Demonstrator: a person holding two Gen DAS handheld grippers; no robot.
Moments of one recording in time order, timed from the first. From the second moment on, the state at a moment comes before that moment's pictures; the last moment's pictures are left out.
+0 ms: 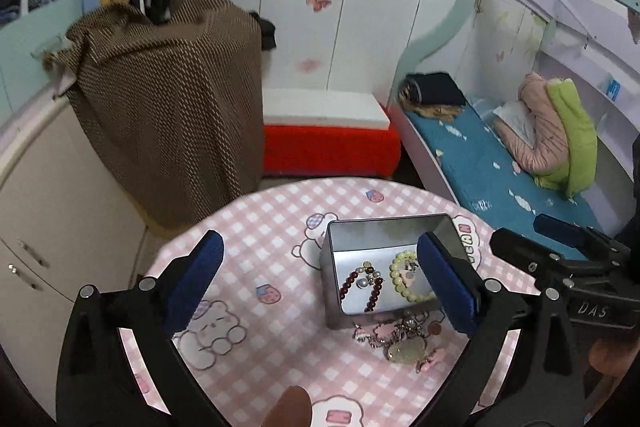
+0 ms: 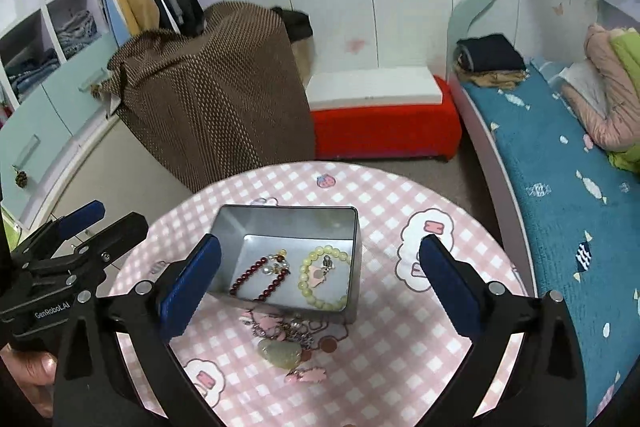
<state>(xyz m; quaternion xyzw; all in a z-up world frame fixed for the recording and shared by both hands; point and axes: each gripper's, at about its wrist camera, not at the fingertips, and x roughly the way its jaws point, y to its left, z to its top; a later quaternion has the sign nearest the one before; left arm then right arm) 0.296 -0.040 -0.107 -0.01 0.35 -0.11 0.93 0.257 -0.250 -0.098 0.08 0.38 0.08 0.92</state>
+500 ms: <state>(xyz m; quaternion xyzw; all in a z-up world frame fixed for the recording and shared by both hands) 0.192 -0.023 -0.063 0.00 0.27 -0.09 0.96 0.161 -0.251 -0.055 0.05 0.30 0.05 0.95</state>
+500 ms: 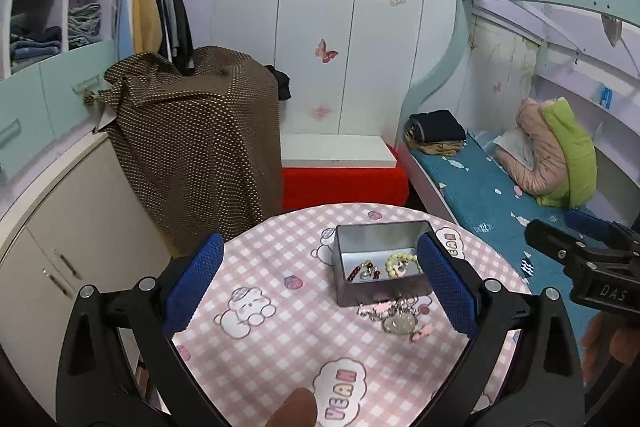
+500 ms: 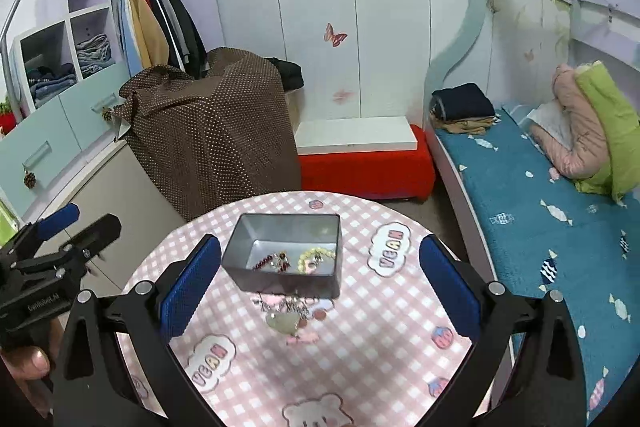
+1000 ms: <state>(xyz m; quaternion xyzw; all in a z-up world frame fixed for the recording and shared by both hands) 0.159 -0.022 -0.128 0.01 0.32 -0.07 0.95 0.138 -0.241 -0.129 0.01 0.37 0.03 0.93</state>
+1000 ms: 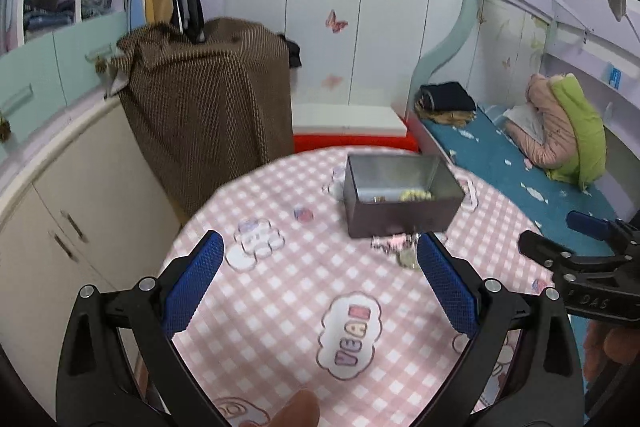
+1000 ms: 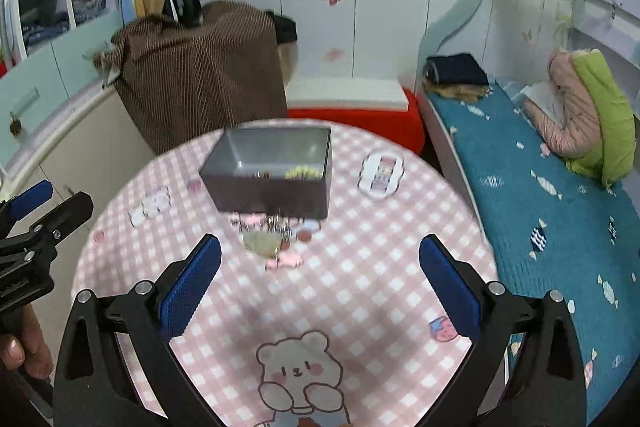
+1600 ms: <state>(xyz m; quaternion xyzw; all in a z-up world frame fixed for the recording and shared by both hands) 0.178 -0.022 -0.172 0.01 0.36 -0.07 0.93 0.180 -0.221 -0.196 -0.01 0.44 0.04 0.90</state>
